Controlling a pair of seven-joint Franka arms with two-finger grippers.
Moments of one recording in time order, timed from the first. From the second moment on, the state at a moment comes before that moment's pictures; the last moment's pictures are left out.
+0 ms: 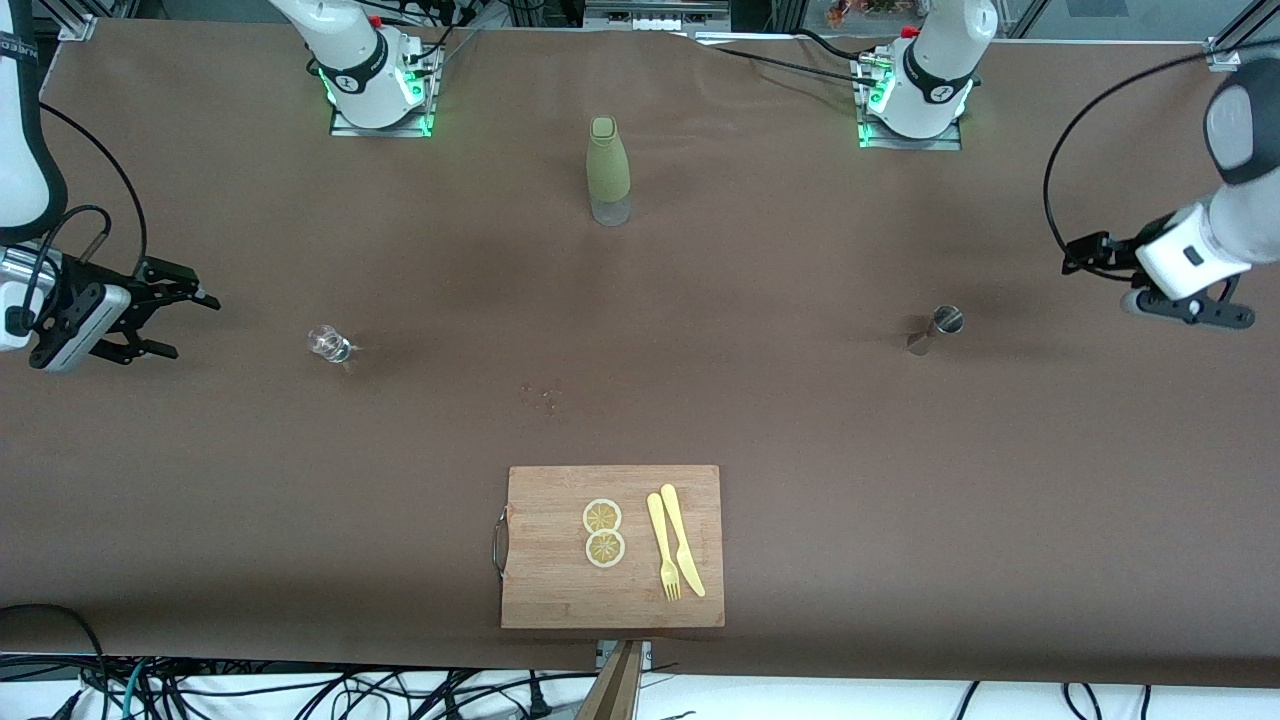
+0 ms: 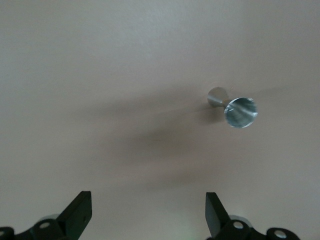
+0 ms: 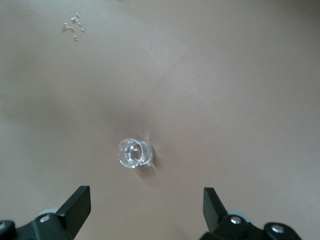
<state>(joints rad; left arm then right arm) 0.11 0.08 0.10 -2.00 0.01 1.83 0.43 -0.11 0.21 -0.20 -1.96 0.47 1.99 -1.32</state>
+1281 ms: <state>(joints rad) 0.28 0.34 0.15 -1.97 -0.56 1.90 1.83 -0.12 0.43 -0.32 -2.10 1.02 1.88 -2.16</state>
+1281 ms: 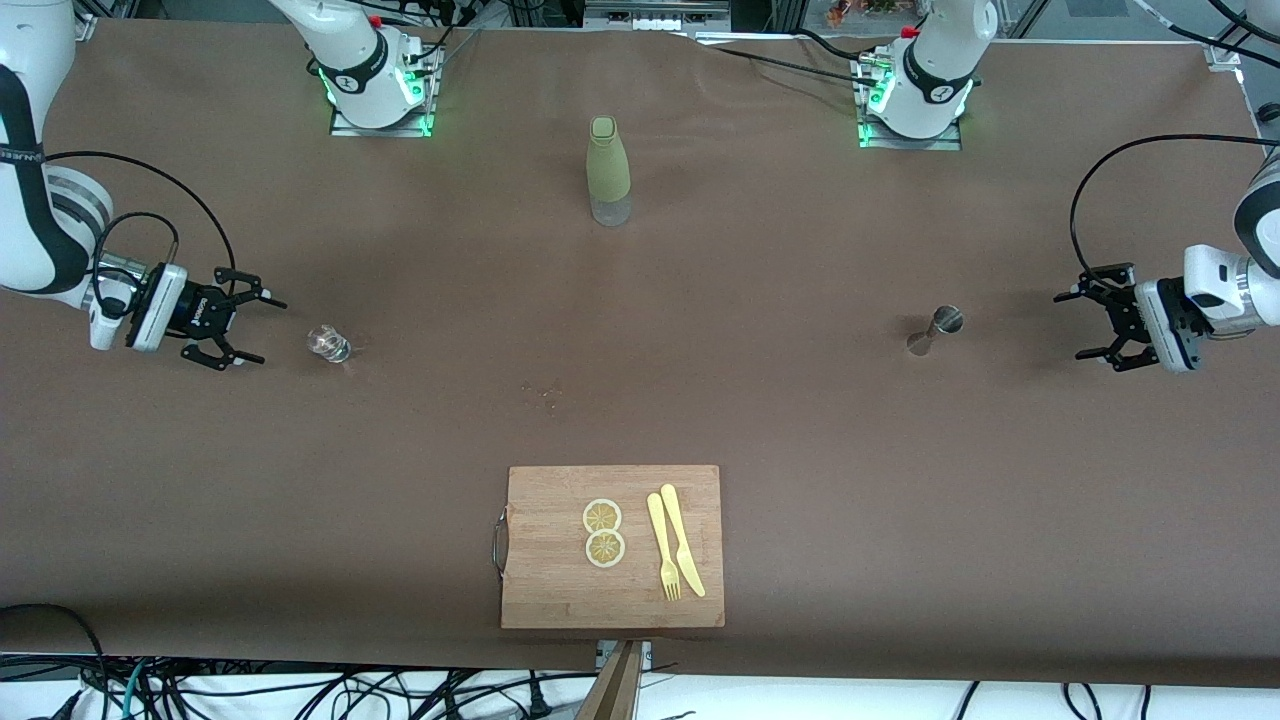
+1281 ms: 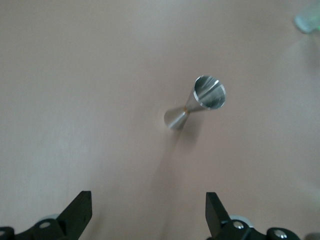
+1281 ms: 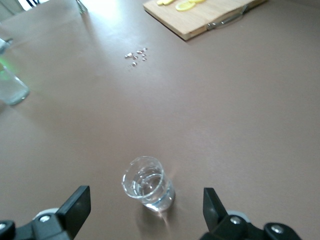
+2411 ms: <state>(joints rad) 0.29 0.70 0.14 -1.95 -1.08 1.79 2.61 -0.18 0.62 -0.34 -2.10 1.25 1.64 -2.61</state>
